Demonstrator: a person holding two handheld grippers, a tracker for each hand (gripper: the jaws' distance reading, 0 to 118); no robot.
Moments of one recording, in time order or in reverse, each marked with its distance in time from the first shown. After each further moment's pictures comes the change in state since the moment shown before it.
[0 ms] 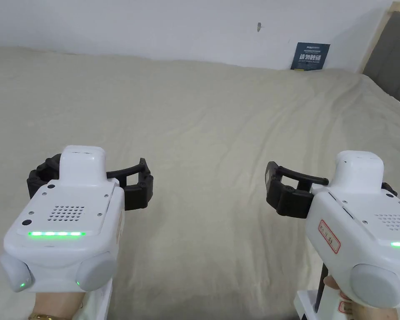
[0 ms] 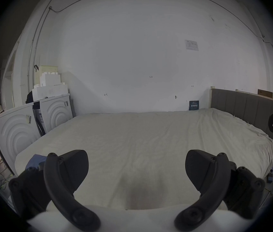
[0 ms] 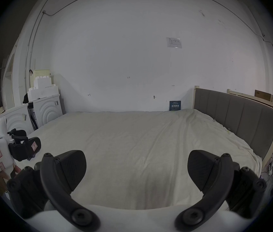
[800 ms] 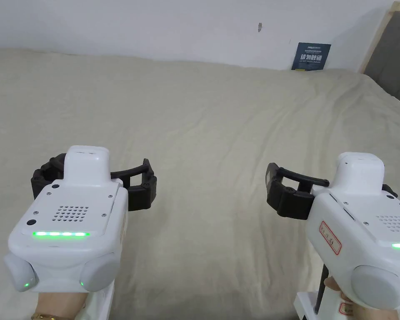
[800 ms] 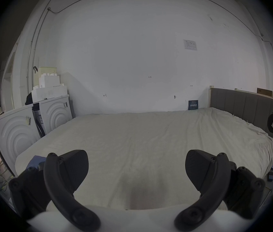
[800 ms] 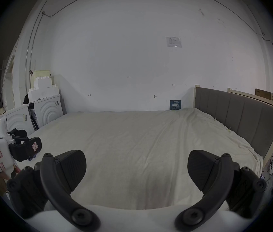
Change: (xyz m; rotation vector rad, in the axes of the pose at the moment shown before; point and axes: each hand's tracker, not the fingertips) left arm 0.002 -0.003 0.000 0.003 -0.005 -0.012; right arm 0.001 -0.001 0.001 -0.003 0.006 -0.008
